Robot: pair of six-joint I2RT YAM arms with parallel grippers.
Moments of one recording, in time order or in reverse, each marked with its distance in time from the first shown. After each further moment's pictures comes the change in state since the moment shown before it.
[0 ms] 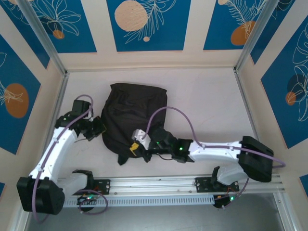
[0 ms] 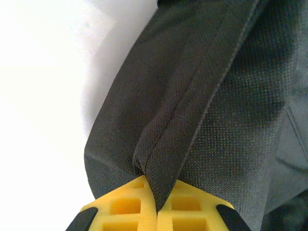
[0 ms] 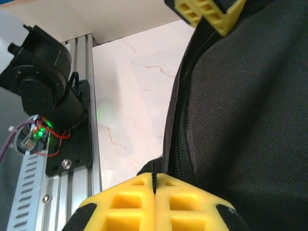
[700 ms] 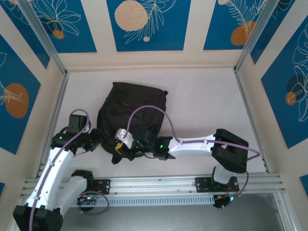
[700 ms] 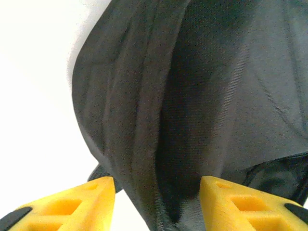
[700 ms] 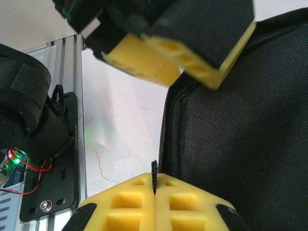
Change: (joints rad) left arm -0.064 -0.297 -0.192 -0.034 0.019 -0.113; right arm 0.050 0.235 0.207 0.001 0.070 0.001
